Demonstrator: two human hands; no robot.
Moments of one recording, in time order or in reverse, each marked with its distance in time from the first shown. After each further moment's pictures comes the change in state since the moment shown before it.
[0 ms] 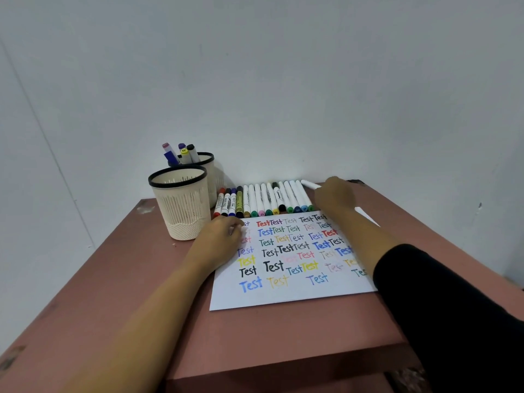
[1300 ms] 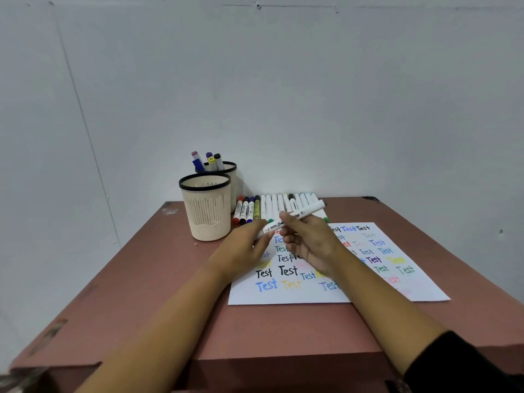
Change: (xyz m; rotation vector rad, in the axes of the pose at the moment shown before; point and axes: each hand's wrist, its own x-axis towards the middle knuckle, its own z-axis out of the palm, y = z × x) left_hand -0.022 0.014 -0.006 -0.100 0.090 0.282; right_hand -0.114 -0.041 -0.012 1.225 -0.695 0.068
